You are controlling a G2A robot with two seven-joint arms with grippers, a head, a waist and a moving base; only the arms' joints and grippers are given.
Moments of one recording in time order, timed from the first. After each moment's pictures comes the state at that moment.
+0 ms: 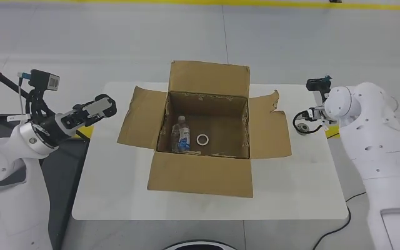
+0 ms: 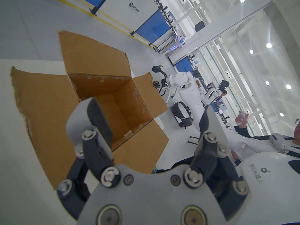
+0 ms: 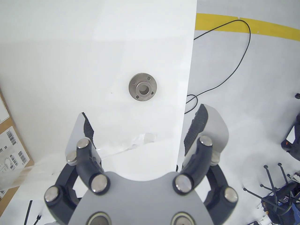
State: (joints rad) left arm 1.17 -1.20 -1.99 -1.91 -0.14 -0.11 -1.24; right arm -0.41 -1.02 1.02 -1.05 -0.98 0.10 1.35
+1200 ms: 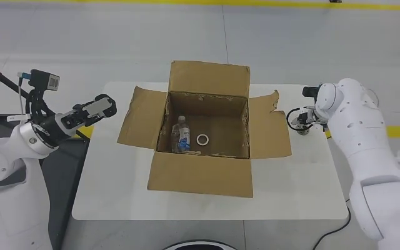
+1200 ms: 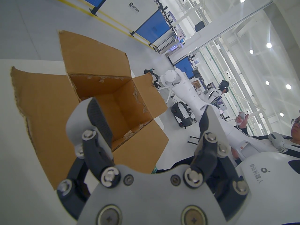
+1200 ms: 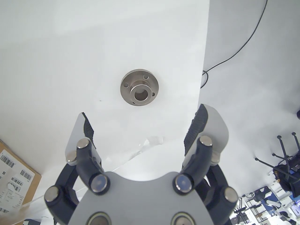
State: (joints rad) left arm 1.17 -1.20 -1.99 -1.91 -0.14 -0.11 -1.24; right arm -0.17 -1.19 0.82 -0.46 -0.87 0.09 1.25
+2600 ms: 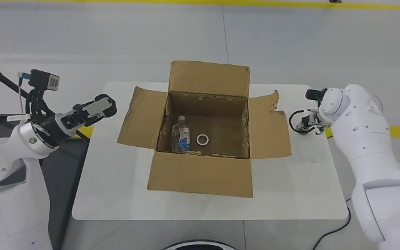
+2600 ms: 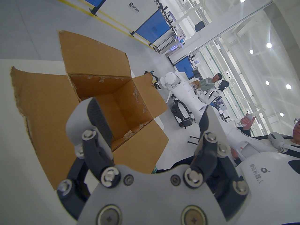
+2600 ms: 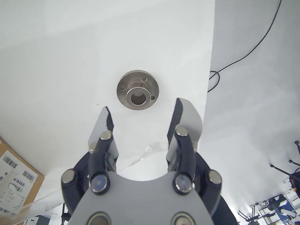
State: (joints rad) left arm 1.17 -1.20 -1.99 -1.91 -0.14 -0.11 -1.24; right arm -0.20 -1.17 0.88 -0.45 -0.84 0.07 1.21
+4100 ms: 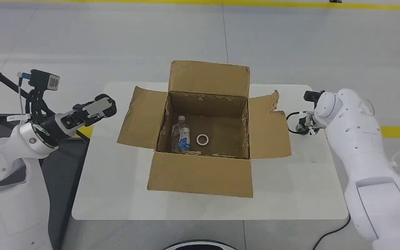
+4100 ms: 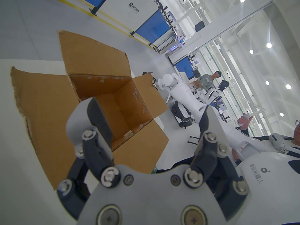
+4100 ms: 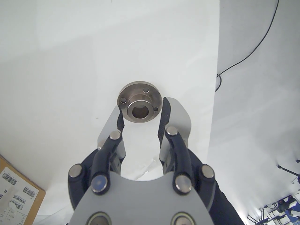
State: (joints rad) left arm 1.17 -1.20 -1.99 -1.91 -0.14 -0.11 -1.24; right arm -0.20 -1.22 0.87 -0.35 -0.84 0.09 1.10
